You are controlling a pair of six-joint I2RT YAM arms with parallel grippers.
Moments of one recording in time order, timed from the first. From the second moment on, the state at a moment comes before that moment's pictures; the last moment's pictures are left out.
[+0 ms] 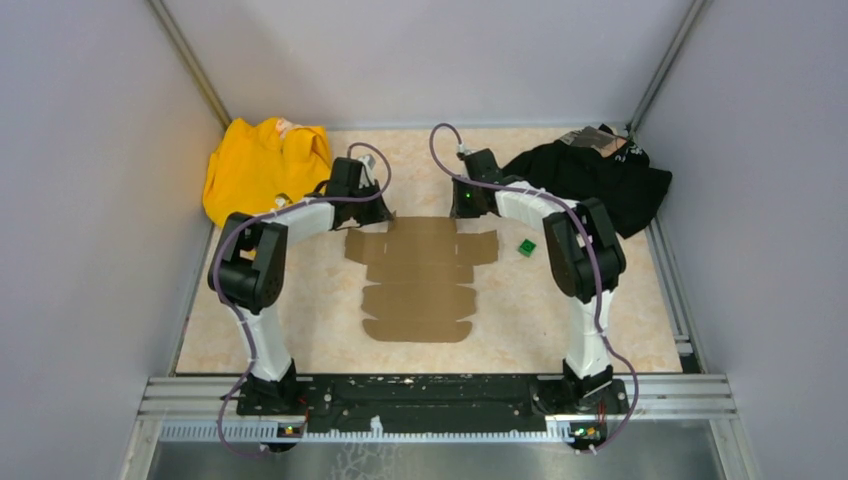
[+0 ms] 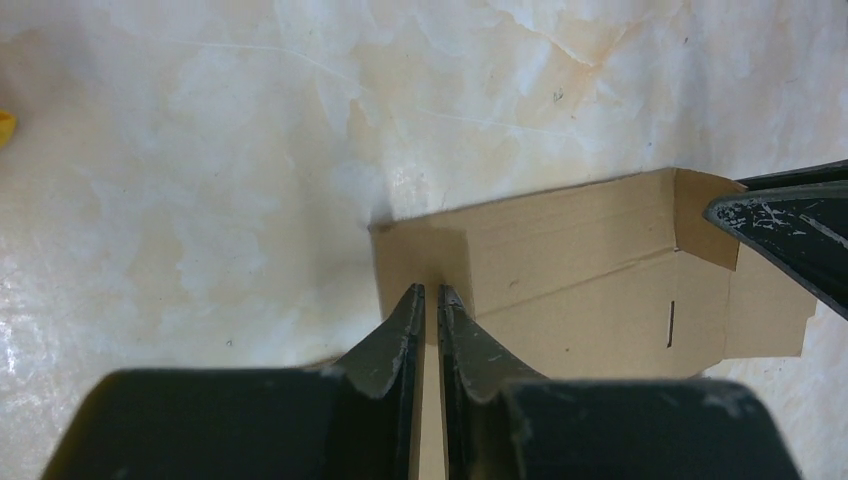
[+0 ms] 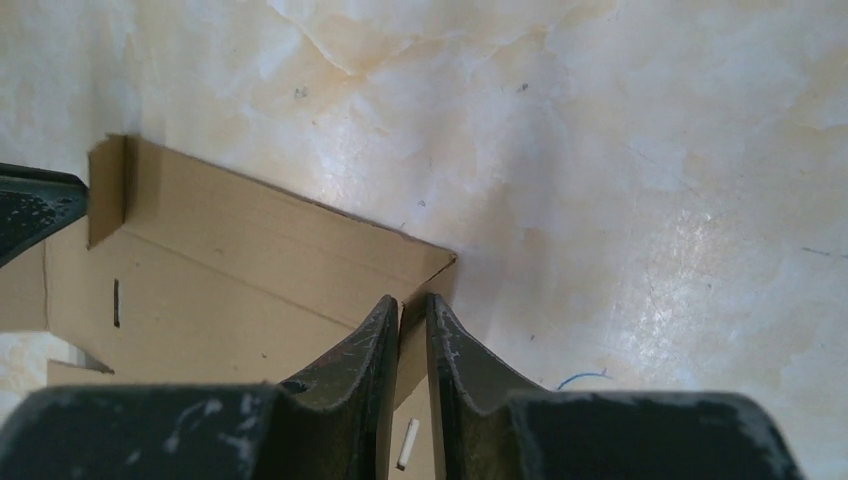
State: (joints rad) left arm -0.34 1.91 1.19 -0.05 0.21 -0.44; right arm 0.45 2.01 1.40 -0.25 -0.13 0.35
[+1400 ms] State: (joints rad) left arm -0.41 1.99 1.23 0.02 0.24 -0.42; right arm 0.55 2.13 1.49 -0.22 -0.07 0.31
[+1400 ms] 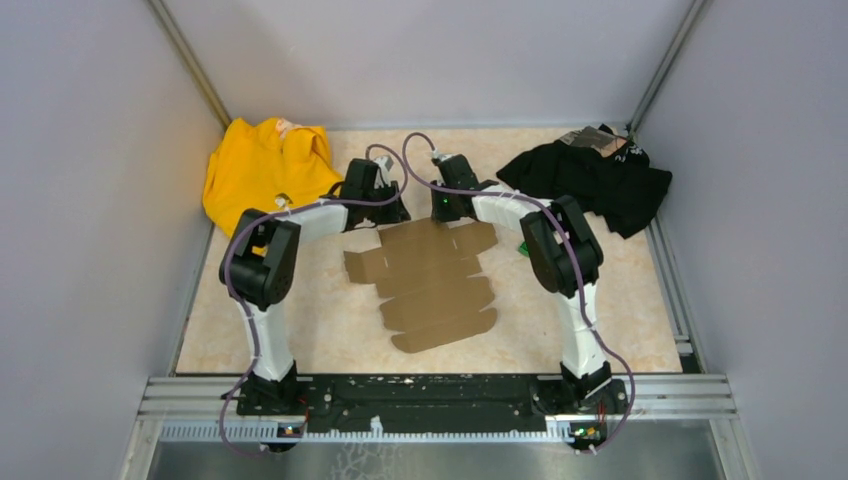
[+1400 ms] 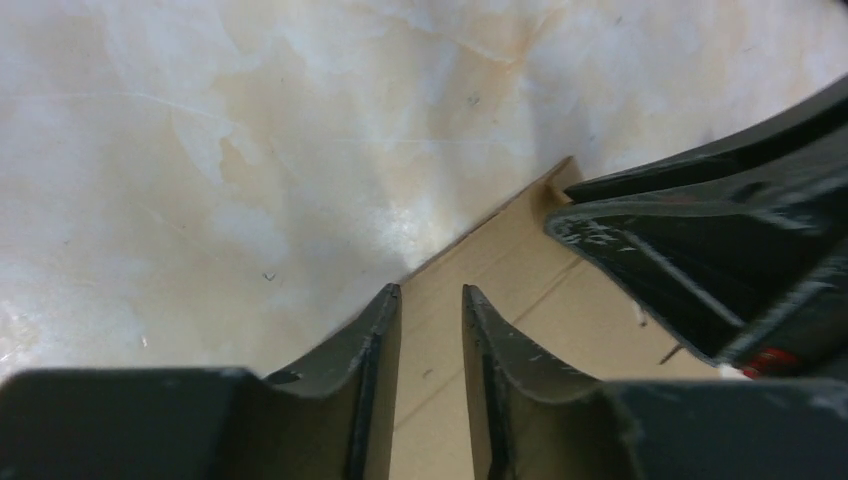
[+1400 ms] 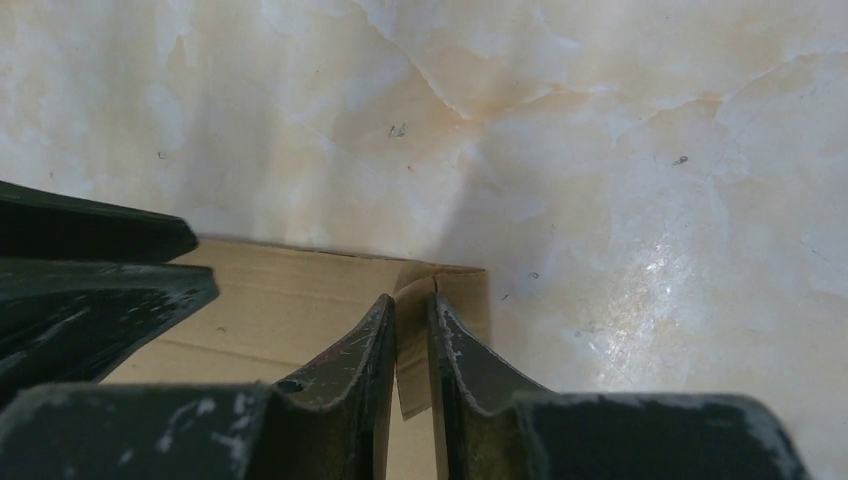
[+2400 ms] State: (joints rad) left arm -0.37 1.61 0.96 -0.16 0.04 -0.43; right arm 0.56 2.13 1.49 -0.20 -0.08 0.31
